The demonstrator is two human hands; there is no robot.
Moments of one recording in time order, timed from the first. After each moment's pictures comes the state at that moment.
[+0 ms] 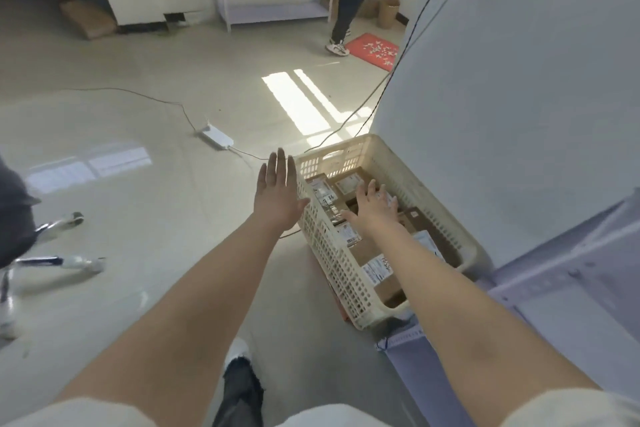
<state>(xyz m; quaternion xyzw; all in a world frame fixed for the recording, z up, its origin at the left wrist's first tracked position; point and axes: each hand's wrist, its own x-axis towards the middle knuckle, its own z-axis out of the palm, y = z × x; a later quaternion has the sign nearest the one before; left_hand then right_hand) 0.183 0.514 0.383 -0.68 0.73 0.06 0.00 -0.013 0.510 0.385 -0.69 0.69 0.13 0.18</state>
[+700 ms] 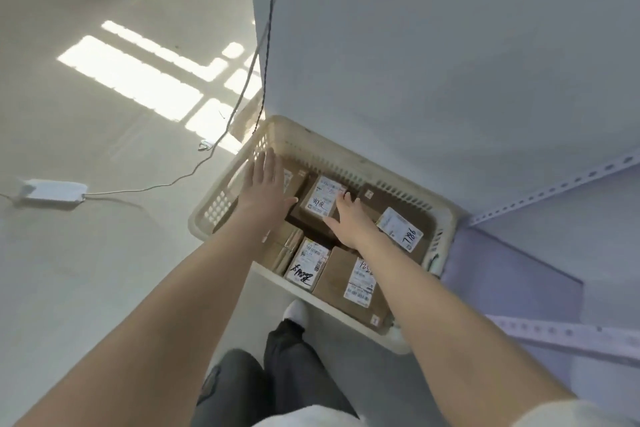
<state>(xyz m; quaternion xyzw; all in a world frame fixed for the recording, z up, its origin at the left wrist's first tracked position) 0.038 0.190 0.284 -0.43 0.88 0.09 0.18 -0.108 0.303 0.266 -0.44 0.81 0.04 0.38</state>
